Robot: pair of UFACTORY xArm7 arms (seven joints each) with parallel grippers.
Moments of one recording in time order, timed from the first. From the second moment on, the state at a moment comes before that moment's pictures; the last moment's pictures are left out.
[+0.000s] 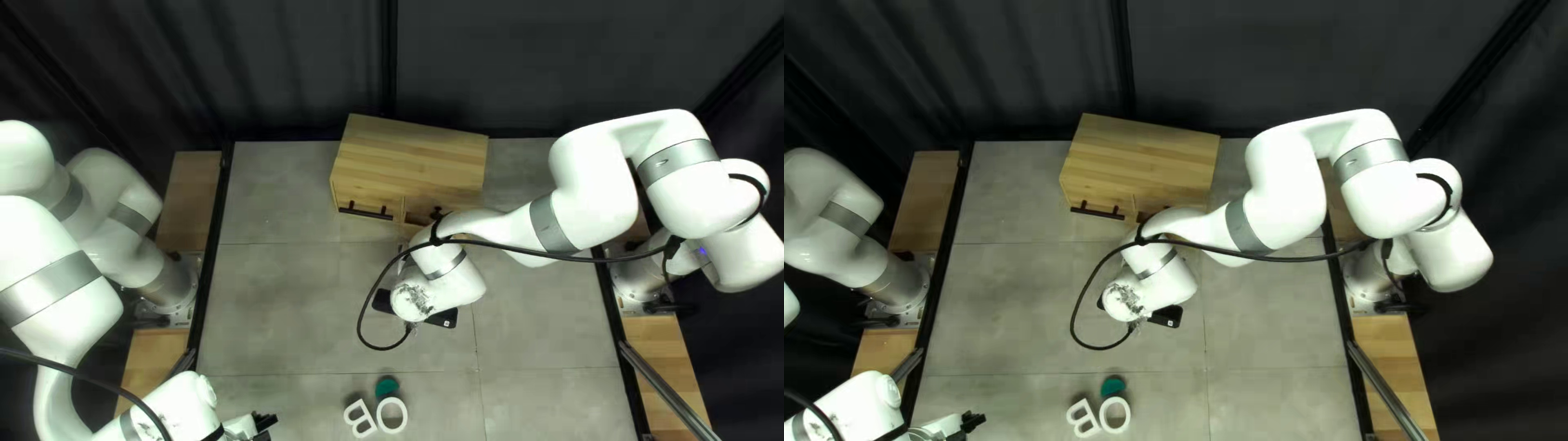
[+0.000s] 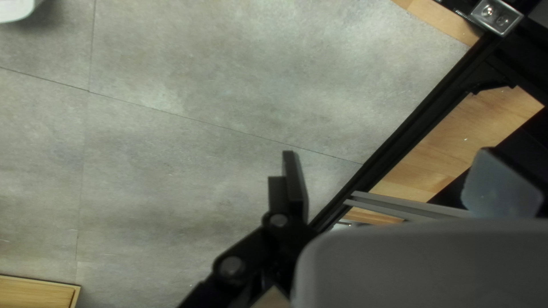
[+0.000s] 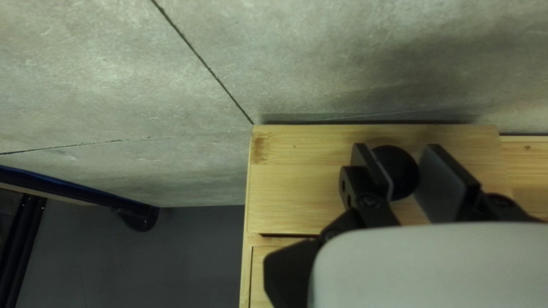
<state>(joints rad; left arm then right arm) -0.37 0.04 -0.57 0.99 -0.04 1.26 0.23 0.27 0.56 -0.12 1.31 -0.63 1.21 -0.76</state>
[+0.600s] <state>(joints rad) -0.37 0.04 -0.57 0.99 -0.04 1.26 0.23 0.28 0.57 -0.12 1.32 -0.63 1.22 -0.76</state>
